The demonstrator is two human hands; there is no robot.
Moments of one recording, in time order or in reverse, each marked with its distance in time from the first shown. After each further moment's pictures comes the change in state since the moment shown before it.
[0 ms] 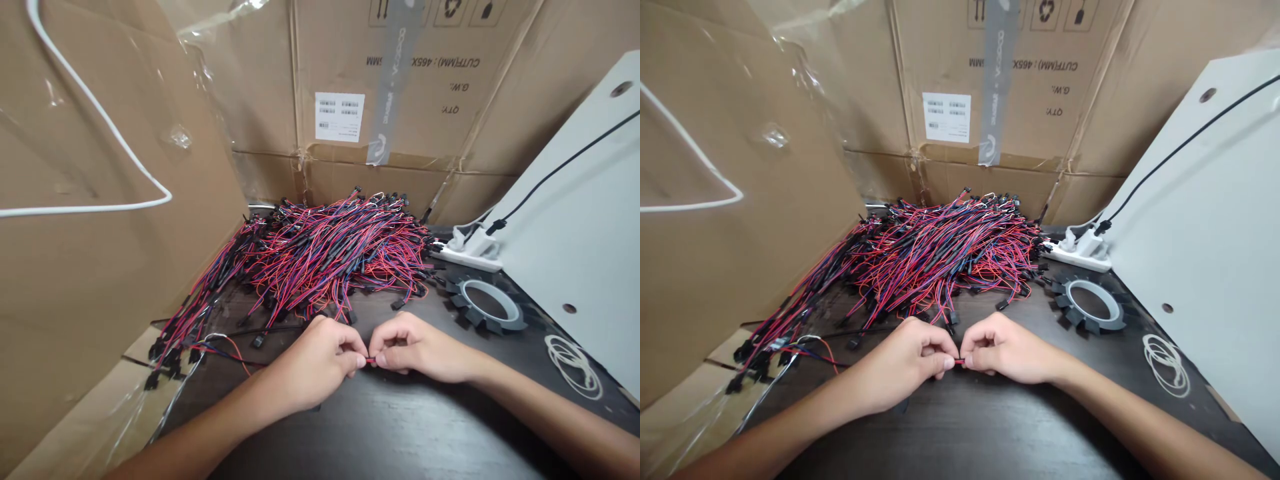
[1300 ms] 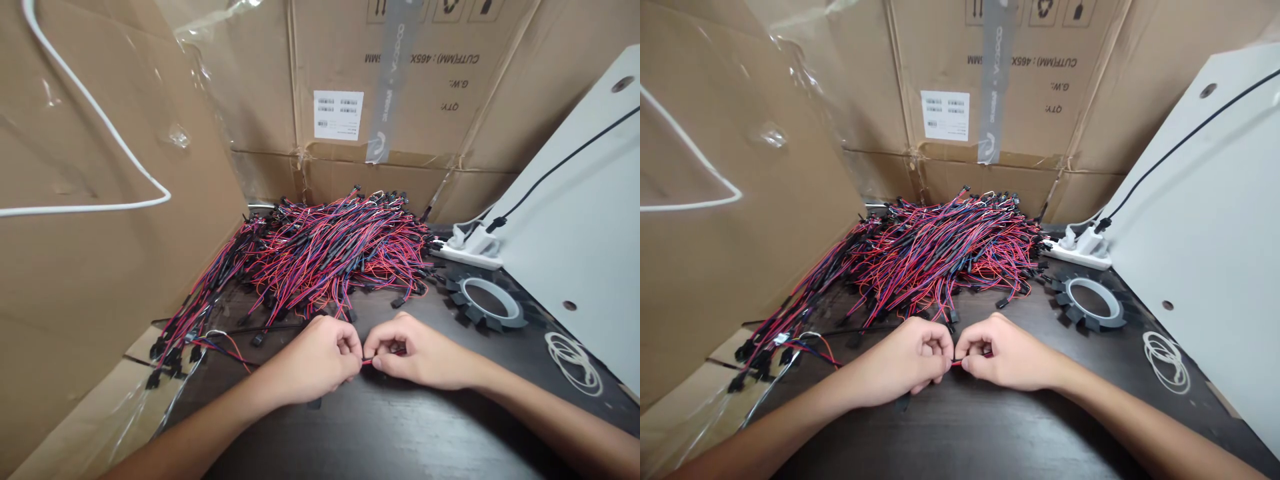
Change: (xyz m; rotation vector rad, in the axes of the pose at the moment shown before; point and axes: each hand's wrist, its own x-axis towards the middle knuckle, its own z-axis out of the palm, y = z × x) left_hand 0.001 0.002 -0.002 -0.183 -0.113 -0.158; right_hand -0.003 -0.003 0.008 -0.395 0.101 -0.110
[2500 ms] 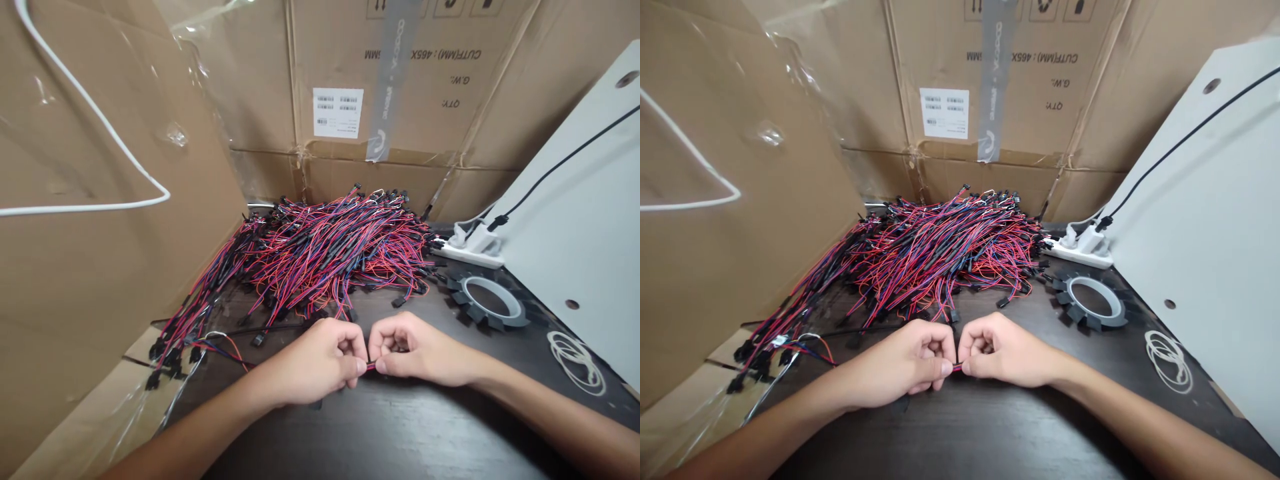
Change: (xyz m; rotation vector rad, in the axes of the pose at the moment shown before) left_hand -0.004 0.003 -0.002 -0.131 -0.086 0.025; right_hand 0.002 -0.003 -0.002 0.441 -0.070 0.125
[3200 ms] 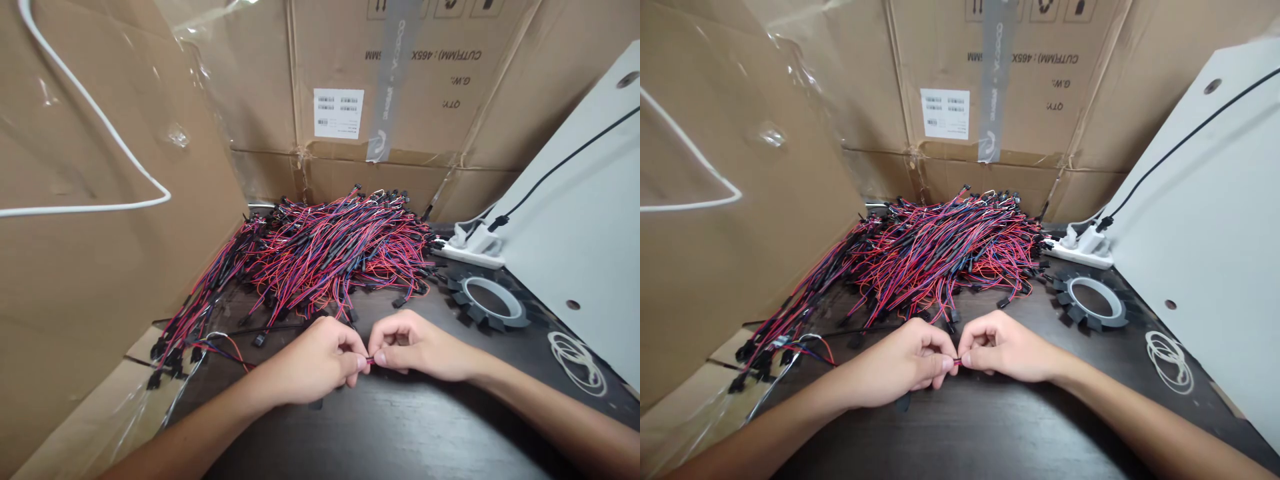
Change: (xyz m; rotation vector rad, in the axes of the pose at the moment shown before) left_hand 0.000 0.002 -0.002 0.177 0.016 0.016; right_hand 0.002 0.006 -0.005 0.019 -0.031 -0.050
